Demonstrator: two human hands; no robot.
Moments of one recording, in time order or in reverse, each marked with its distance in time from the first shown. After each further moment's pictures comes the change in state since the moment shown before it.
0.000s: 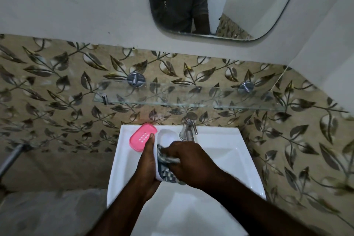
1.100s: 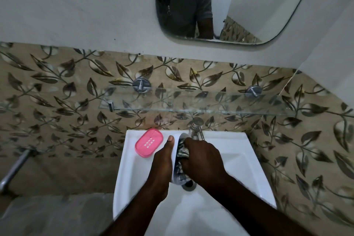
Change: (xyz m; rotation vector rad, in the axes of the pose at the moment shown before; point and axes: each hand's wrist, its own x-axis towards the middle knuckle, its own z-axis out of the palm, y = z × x) left_hand 0.012 0.005 0.019 0.153 0.163 0.037; right_hand 0.016 0.003 -0.001 -0.230 0.196 0.241
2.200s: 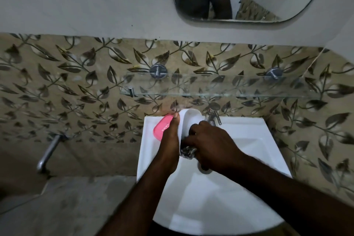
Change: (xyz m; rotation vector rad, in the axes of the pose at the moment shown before) left_hand -0.008 0.020 -0.023 0.041 -0.080 0.154; right_hand -0.005 -0.021 -0.012 -0.162 -0.100 -0.487
